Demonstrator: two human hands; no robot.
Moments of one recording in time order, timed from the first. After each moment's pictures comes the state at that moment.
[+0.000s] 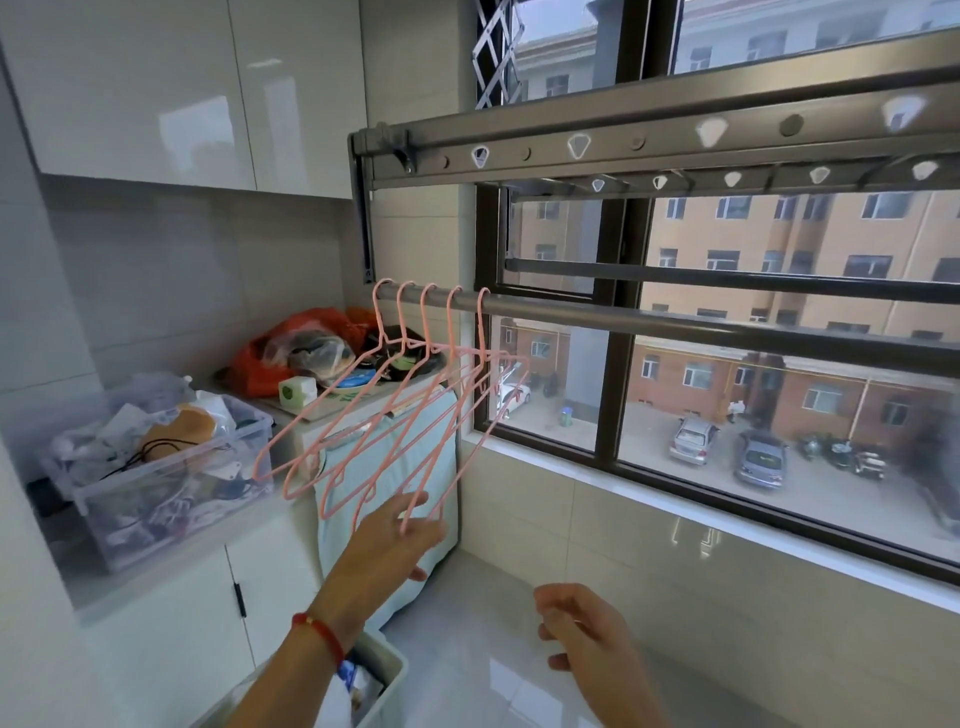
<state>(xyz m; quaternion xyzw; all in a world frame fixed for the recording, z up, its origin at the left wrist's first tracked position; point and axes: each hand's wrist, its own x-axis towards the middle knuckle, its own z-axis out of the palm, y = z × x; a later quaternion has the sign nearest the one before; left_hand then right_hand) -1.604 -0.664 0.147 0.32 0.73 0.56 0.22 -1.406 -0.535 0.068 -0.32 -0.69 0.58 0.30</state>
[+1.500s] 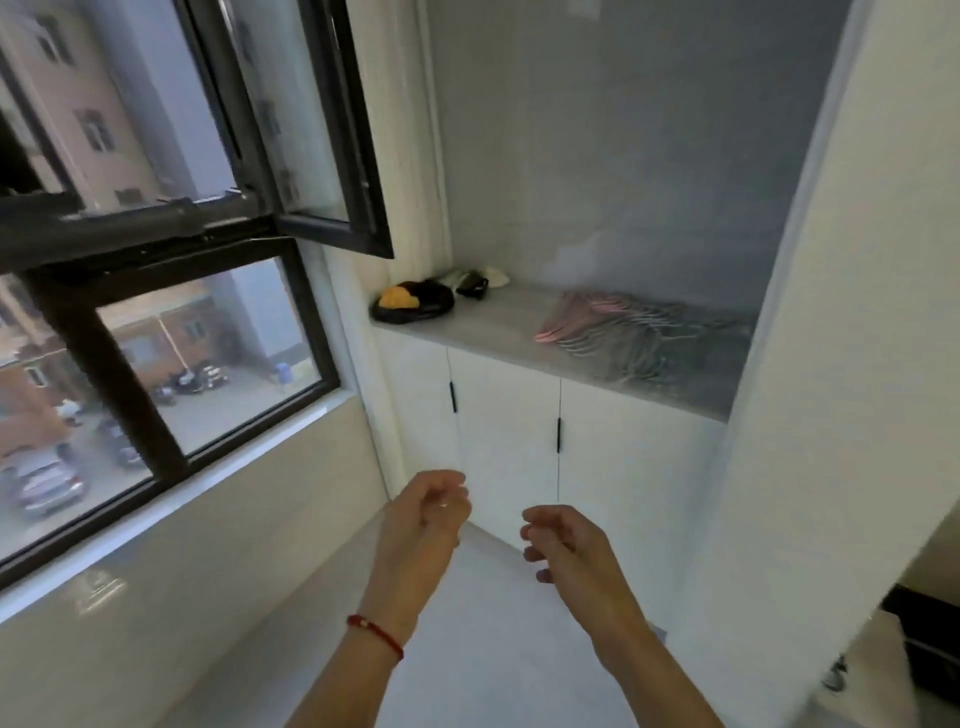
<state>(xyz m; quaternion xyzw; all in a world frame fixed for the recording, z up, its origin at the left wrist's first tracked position) -0.621 -0.419 0.078 0.69 0.35 0.31 0.56 -0.505 -0.546 0.032 -0.70 -0.22 0.28 0.62</state>
